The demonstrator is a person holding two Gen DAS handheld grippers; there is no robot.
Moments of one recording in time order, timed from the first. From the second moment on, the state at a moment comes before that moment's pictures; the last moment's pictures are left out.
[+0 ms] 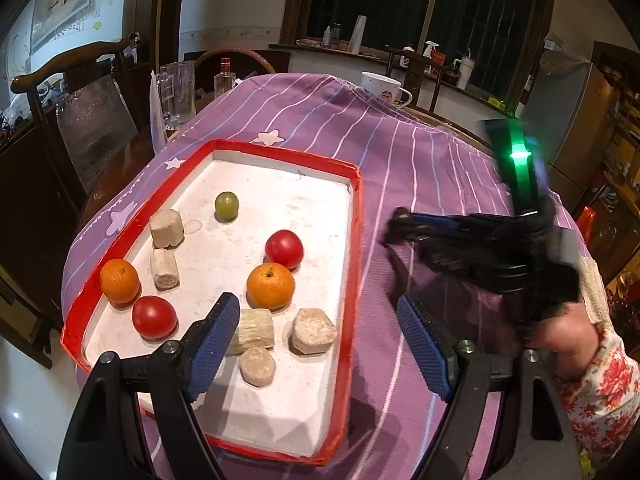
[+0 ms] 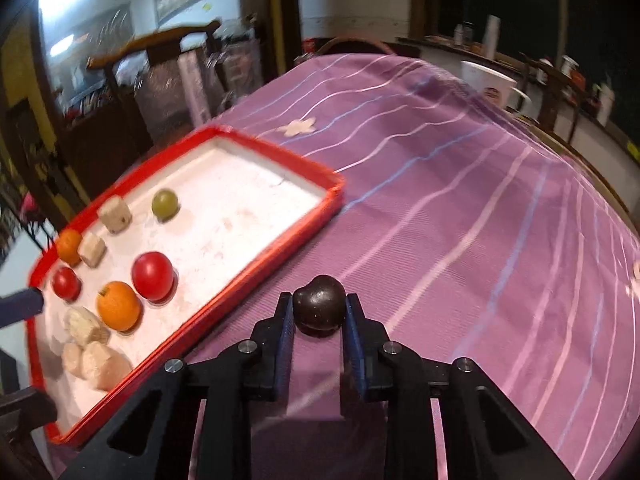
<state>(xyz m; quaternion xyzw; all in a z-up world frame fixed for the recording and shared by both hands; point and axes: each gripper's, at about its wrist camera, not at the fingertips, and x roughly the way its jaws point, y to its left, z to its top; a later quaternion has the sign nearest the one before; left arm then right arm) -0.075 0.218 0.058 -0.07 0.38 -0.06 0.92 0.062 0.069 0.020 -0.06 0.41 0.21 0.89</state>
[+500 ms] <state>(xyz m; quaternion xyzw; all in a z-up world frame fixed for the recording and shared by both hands) -0.058 0.114 0.055 -0.01 0.40 -0.15 0.90 -0.010 -0.098 0.021 0.01 0.42 0.05 0.91</state>
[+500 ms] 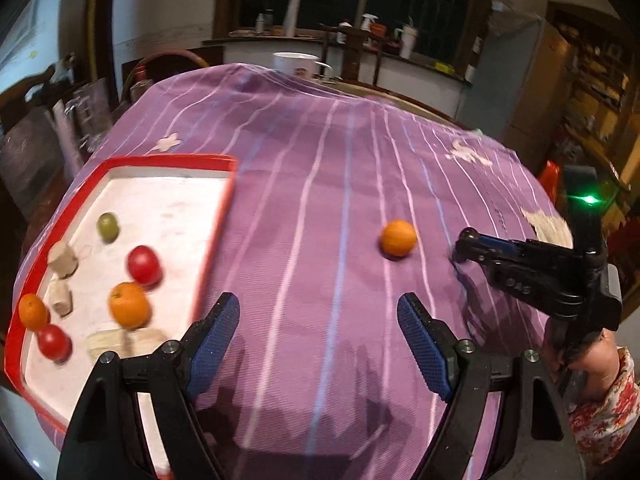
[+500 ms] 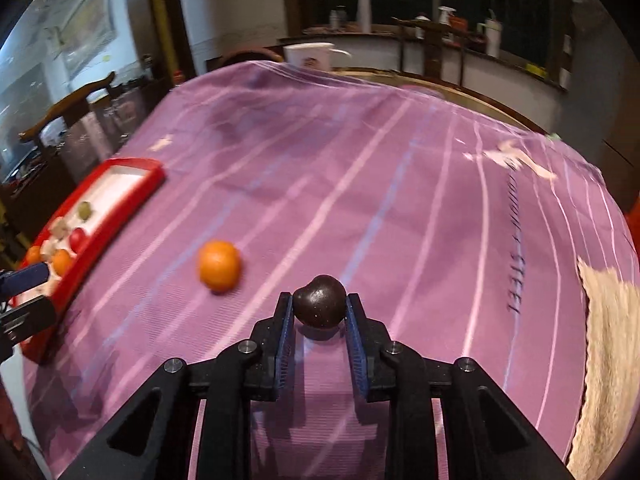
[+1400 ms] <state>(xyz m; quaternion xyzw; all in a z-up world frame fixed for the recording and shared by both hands) -0.055 0.051 0.035 0.08 0.40 -0.11 0.90 -0.015 -0.121 0.007 0.08 0.41 0.06 0.91</state>
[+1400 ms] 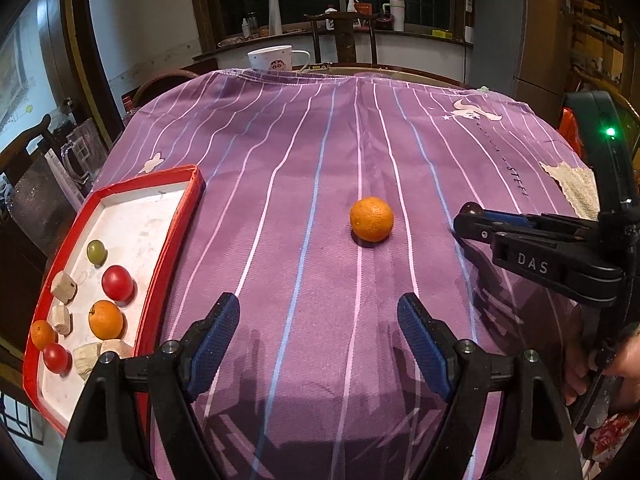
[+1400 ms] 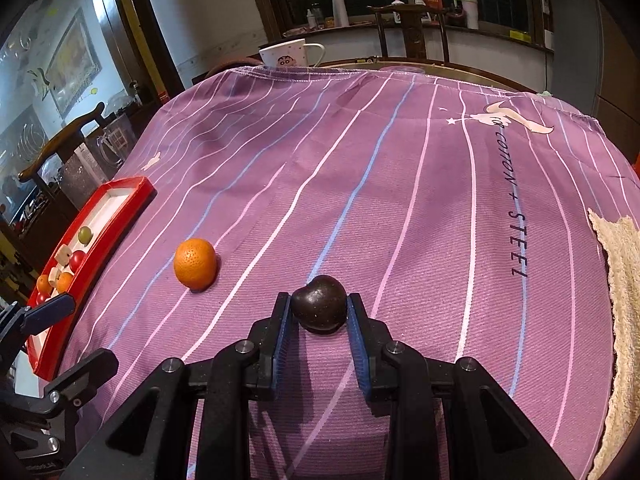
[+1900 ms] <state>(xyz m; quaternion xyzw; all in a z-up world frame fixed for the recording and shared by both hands) -0.032 0.051 0.025 0.08 0.43 -0.10 0.90 -0.014 -0.121 0.006 0.08 0.41 0.06 0.91</state>
